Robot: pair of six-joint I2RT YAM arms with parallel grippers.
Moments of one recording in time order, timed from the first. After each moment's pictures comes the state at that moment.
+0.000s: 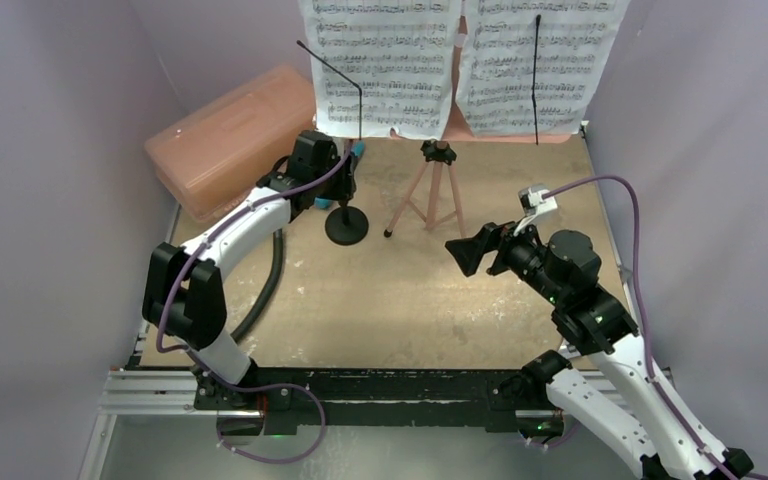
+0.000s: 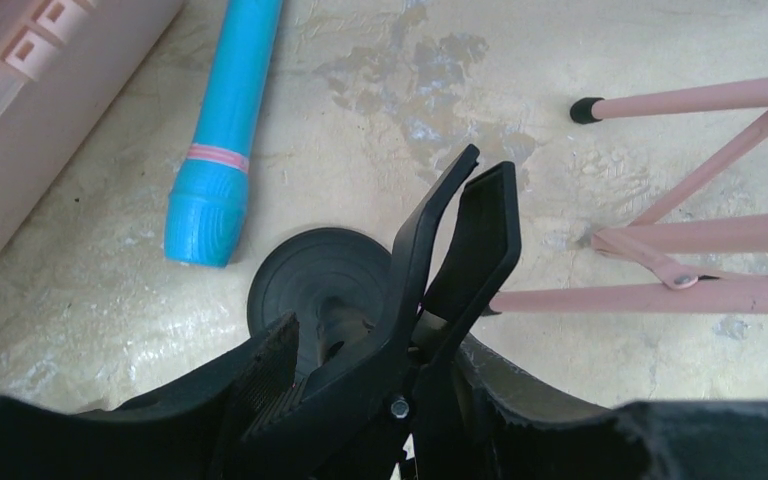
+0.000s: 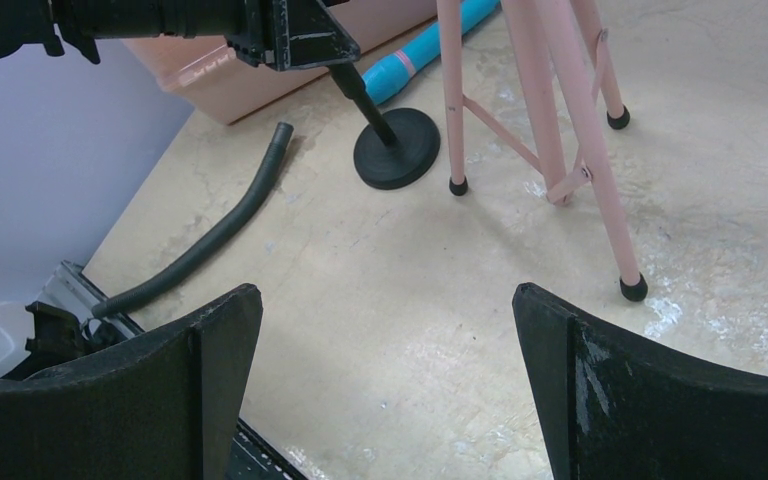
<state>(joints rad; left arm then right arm) -0.44 1.65 1.32 -0.31 -0.03 -0.25 0.52 0.63 0.80 -0.35 -0.13 0.40</state>
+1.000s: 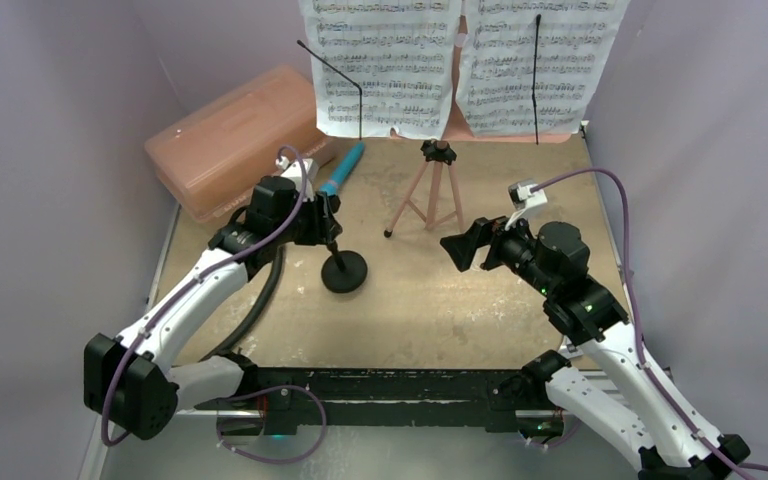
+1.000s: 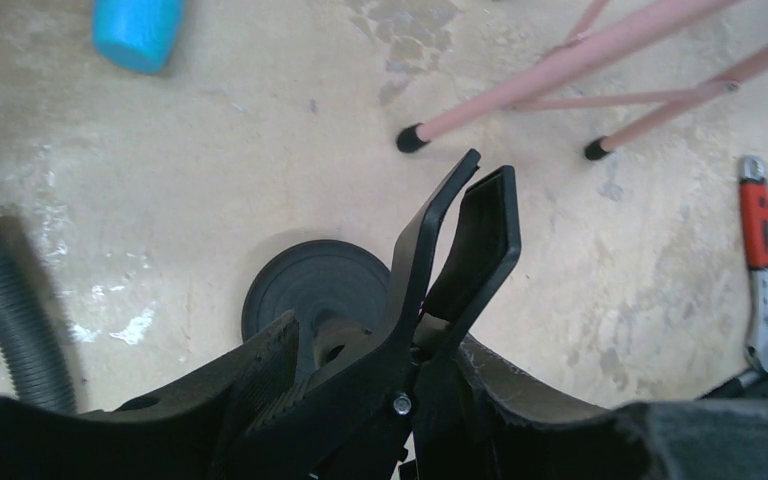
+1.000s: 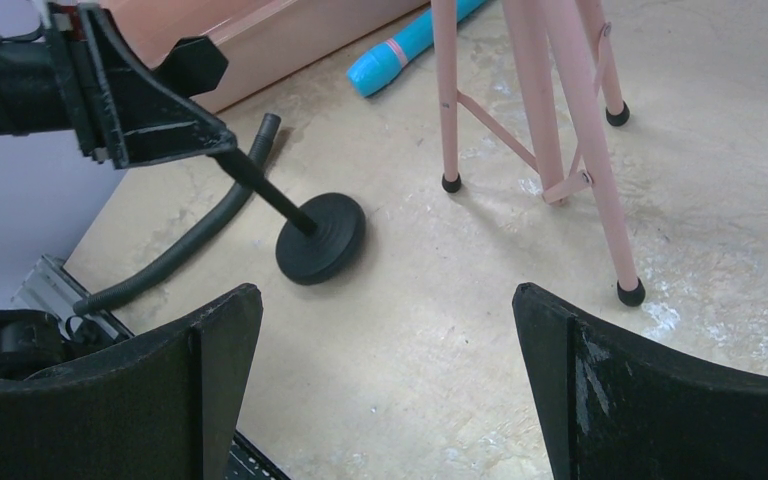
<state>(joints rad) -0.44 1.20 0.96 -0.39 0.08 -0.40 0.52 0.69 0.80 -0.31 -0.13 0.38</state>
